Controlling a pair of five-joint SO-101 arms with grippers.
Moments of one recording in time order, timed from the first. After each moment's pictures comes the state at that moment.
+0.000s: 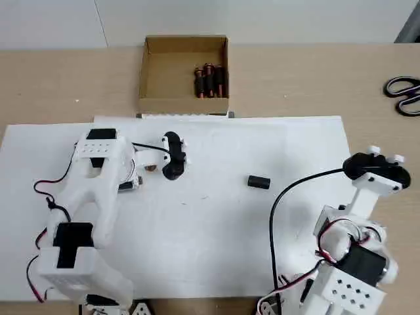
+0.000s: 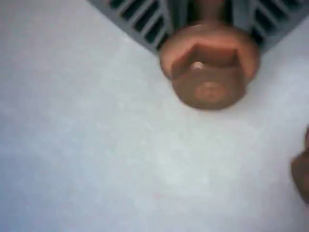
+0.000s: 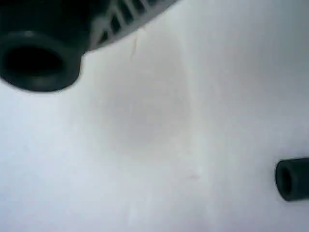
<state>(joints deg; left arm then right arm) -4.4 11.0 20.4 70.1 -77.8 25.0 -71.6 57.1 80.3 3.3</state>
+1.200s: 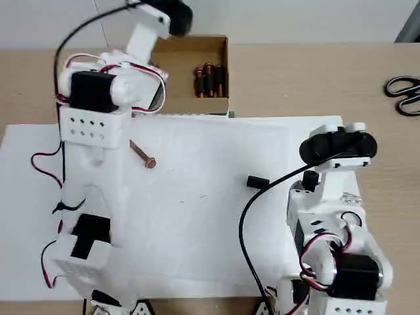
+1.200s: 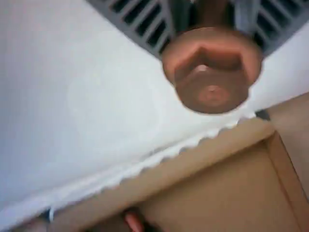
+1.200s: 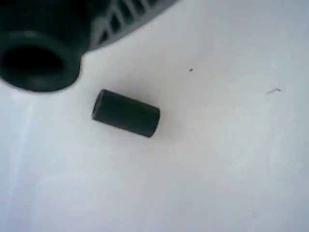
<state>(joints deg) 7.0 12.7 -51.3 99.4 -10.9 1.1 -71.6 40.4 83.2 0.1</state>
